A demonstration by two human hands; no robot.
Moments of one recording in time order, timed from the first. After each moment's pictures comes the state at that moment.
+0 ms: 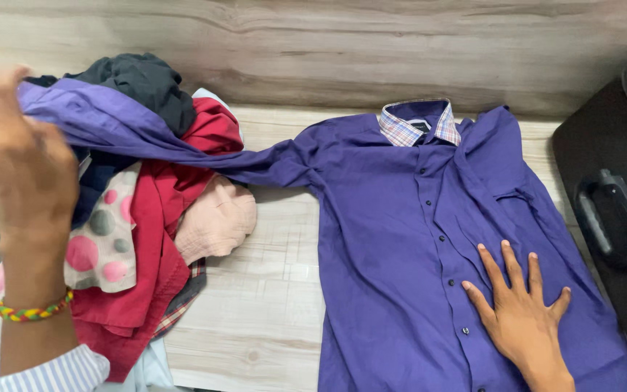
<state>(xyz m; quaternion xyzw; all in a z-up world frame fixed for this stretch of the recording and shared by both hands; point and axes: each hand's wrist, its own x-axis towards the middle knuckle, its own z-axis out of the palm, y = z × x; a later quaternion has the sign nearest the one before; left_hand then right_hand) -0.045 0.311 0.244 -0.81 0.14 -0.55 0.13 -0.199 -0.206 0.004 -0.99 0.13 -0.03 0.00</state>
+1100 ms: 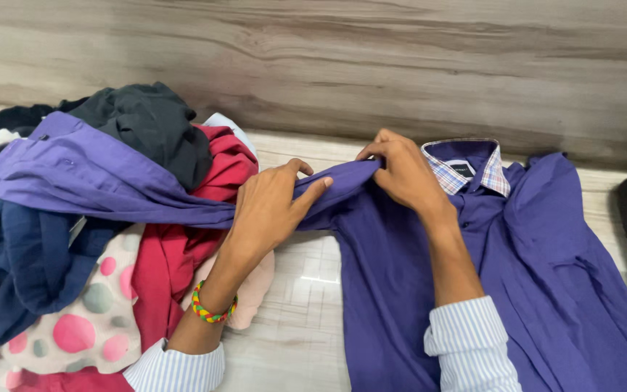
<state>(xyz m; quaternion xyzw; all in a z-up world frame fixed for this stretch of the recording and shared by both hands) 0.077 0.190 0.123 -0.93 0.19 -0.12 -0.28 0.129 -0.056 0.083 -0.91 -0.20 -0.10 0.34</state>
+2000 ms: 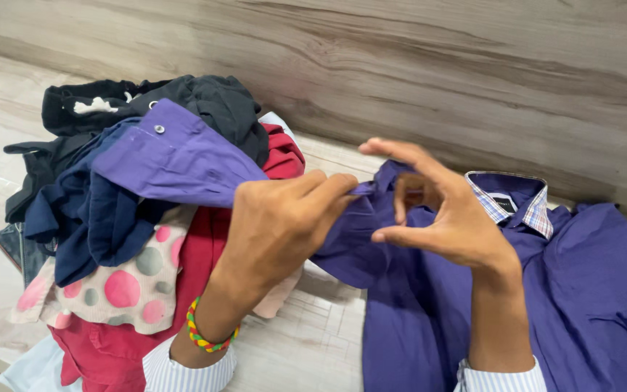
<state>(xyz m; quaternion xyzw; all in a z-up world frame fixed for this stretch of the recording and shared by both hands) 0.009 0.217 0.198 -0.87 0.27 -0.34 -0.22 0.055 -0.017 0.180 -0.72 -0.32 0.05 0.61</state>
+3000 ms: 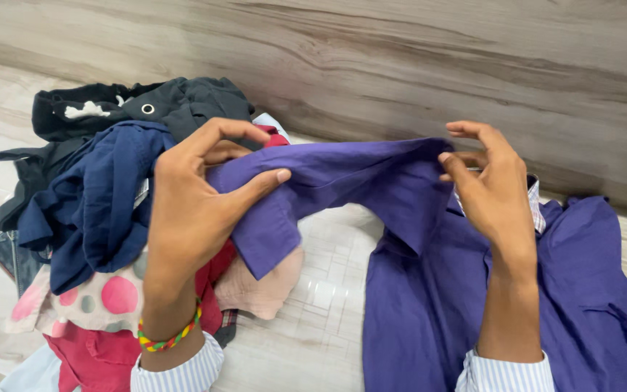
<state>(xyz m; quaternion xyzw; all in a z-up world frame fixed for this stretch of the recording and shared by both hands) 0.009 0.264 0.229 -0.81 0.11 -0.20 -0.54 0.080 -0.048 0.168 -0.84 -0.10 -0.19 0.50</state>
